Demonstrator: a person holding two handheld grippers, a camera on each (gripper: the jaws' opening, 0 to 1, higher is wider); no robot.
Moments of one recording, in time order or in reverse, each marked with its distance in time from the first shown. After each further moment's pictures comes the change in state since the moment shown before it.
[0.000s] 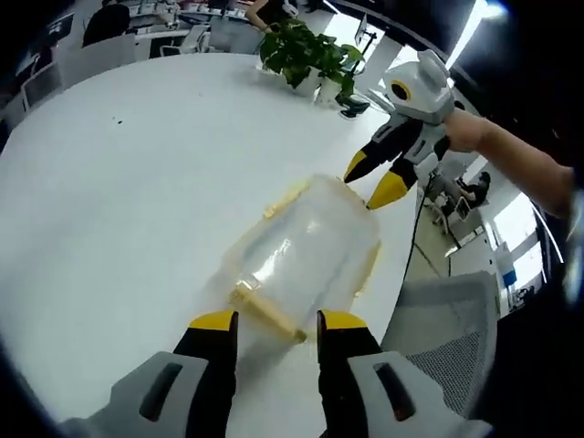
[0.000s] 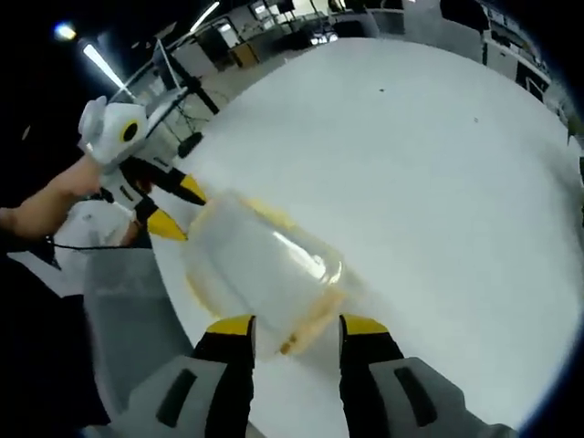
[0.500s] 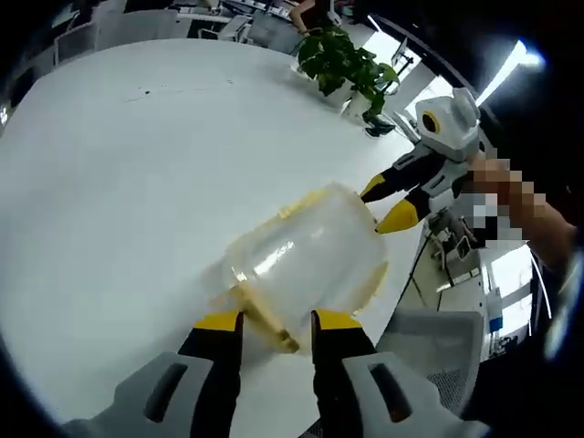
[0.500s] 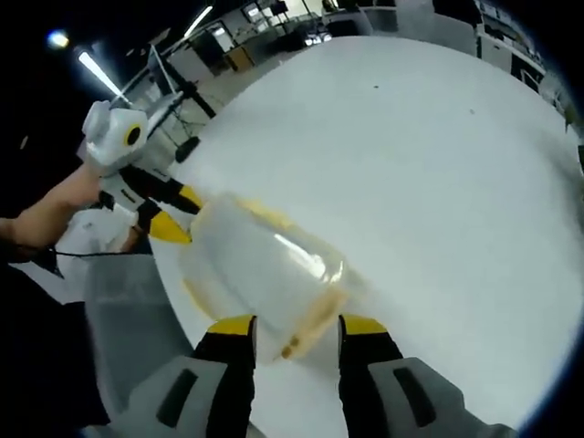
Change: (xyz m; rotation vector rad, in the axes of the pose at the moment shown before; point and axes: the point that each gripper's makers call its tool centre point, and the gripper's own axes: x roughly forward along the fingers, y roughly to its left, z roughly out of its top) left arm 0.006 -0.002 0.001 -0.185 -0.021 0.000; right arm 0.006 0.001 0.000 0.039 -0.012 0.011
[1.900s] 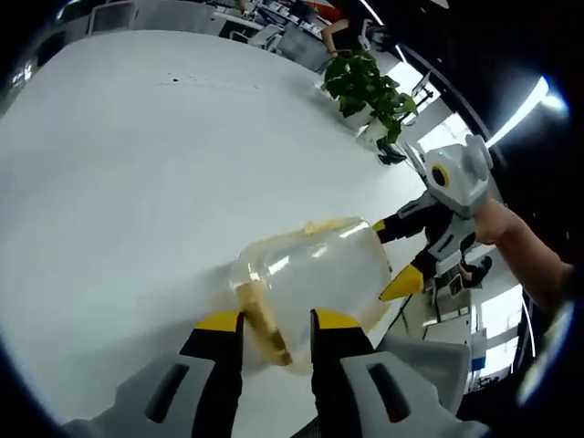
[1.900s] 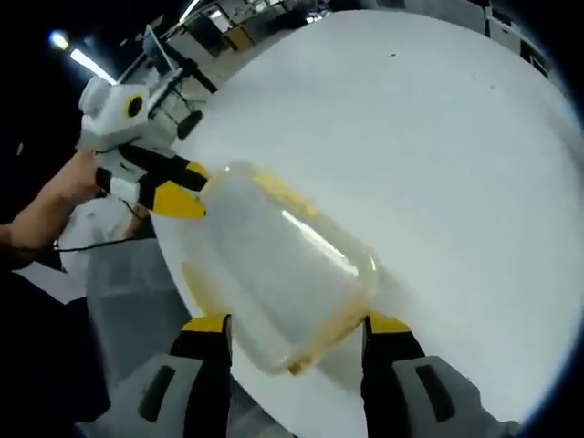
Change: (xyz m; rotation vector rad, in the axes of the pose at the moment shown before) left arm 0.003 0.004 -0.001 -0.163 -0.071 -0.012; right arm 0.017 0.021 -0.021 0.059 0.117 0.016
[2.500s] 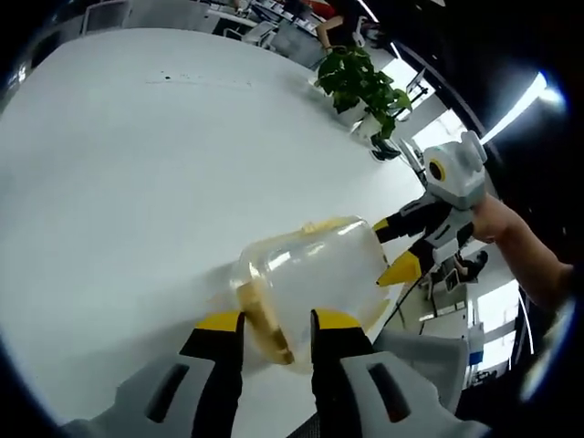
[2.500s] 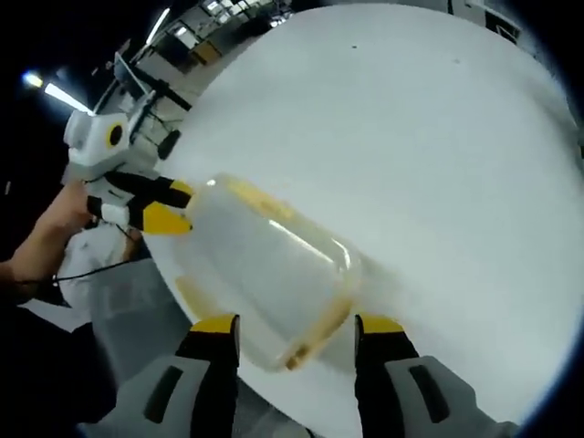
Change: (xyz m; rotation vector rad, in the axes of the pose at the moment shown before) left arm 0.002 -0.006 -0.003 0.018 0.014 -0.027; right arm -0.008 -0.007 -0.012 0.102 -0.023 -0.057
